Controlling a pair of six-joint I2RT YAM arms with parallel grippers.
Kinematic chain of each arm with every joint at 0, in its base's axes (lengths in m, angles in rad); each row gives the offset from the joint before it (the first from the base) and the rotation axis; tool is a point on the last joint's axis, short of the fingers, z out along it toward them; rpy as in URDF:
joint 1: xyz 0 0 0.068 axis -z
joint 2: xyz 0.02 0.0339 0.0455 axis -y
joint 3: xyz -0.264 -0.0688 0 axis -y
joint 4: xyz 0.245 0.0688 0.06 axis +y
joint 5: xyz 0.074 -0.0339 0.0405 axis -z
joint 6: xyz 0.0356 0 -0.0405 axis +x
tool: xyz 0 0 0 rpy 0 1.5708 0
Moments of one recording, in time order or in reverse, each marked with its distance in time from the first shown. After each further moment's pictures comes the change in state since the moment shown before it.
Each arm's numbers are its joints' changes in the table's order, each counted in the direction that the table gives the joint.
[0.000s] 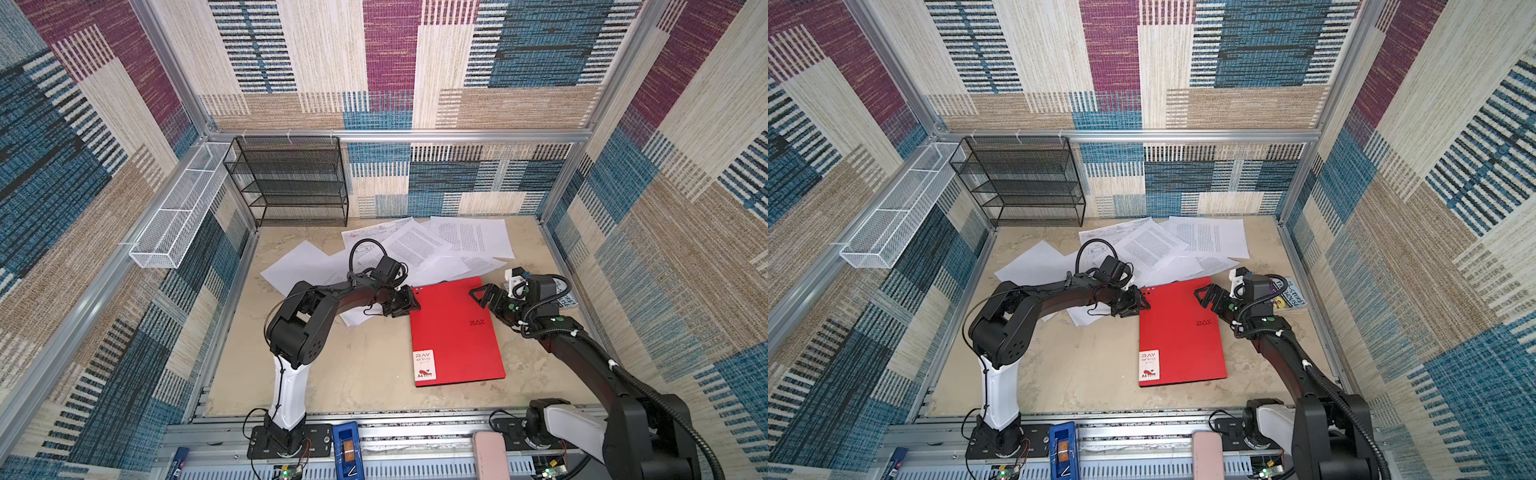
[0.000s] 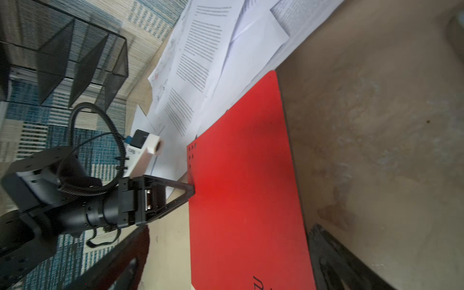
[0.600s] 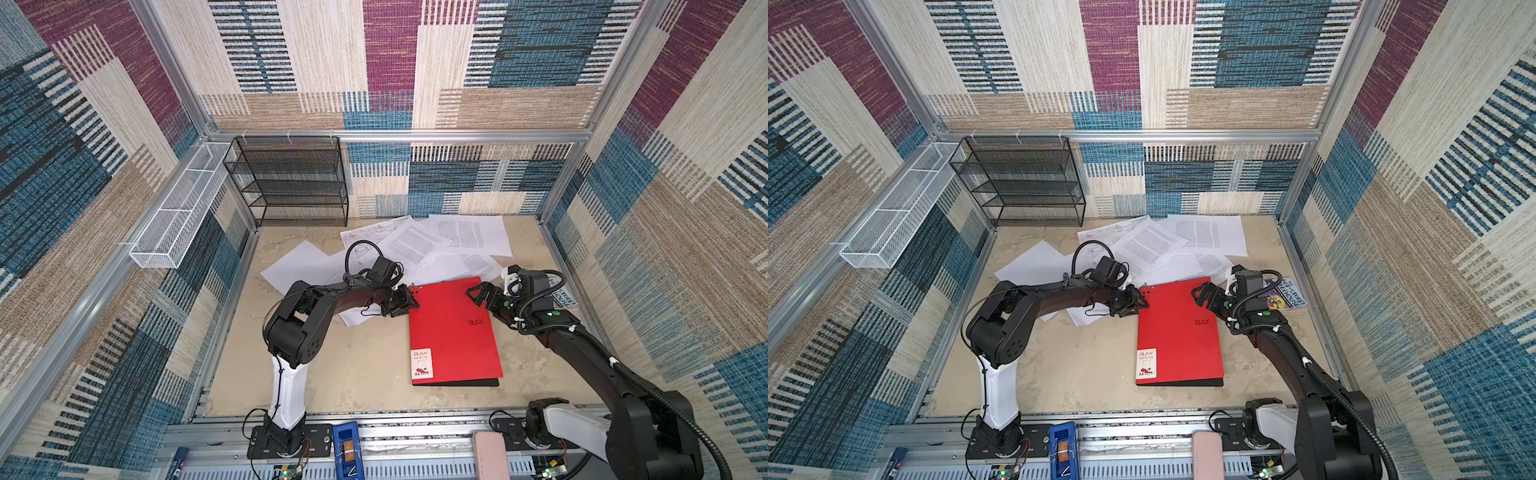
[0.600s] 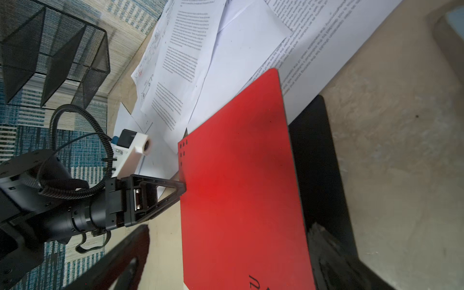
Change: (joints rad) left arm -0.019 0.004 -0.034 -0.062 0.036 -0.030; right arm -0.066 -0.031 0.066 0.111 0.132 -0.006
